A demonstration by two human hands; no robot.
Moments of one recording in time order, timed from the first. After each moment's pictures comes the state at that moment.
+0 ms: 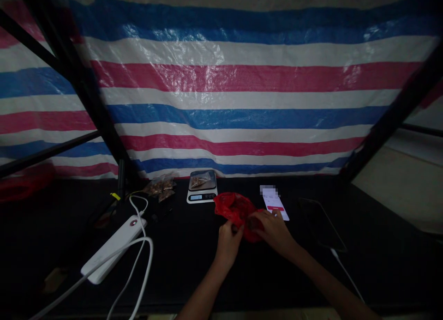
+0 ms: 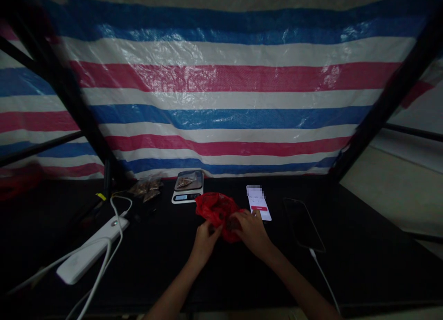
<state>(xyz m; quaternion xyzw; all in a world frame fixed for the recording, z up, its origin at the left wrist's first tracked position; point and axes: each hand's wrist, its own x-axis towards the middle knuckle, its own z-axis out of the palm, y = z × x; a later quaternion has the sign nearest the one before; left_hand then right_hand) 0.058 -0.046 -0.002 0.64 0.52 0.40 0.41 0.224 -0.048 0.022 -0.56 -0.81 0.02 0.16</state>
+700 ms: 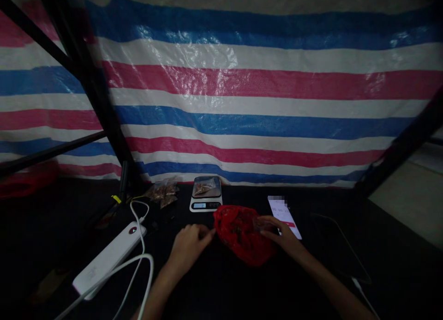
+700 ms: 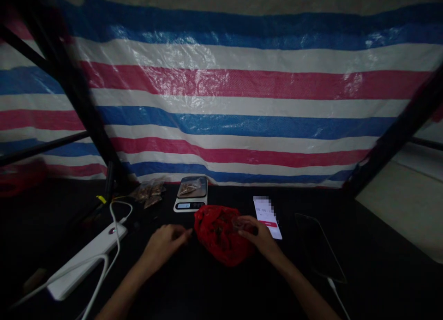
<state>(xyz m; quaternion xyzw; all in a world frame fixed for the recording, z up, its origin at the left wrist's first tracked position) -0.053 -0.028 0.049 0.74 0.60 0.19 0.26 0.241 -0.013 0.011 -0.52 -0.68 0.37 0.35</state>
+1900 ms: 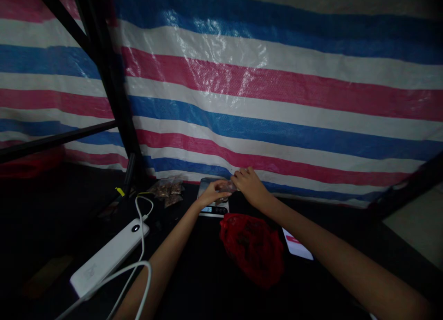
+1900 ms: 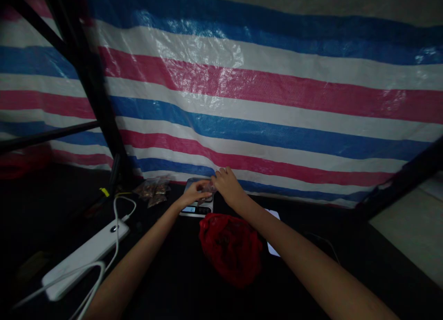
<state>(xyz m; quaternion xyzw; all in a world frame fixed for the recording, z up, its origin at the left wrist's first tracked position) -0.035 0.134 0.031 0.68 0.32 0.45 0.49 0.119 0.091 0.135 -0.38 -0.87 -0.31 0.01</state>
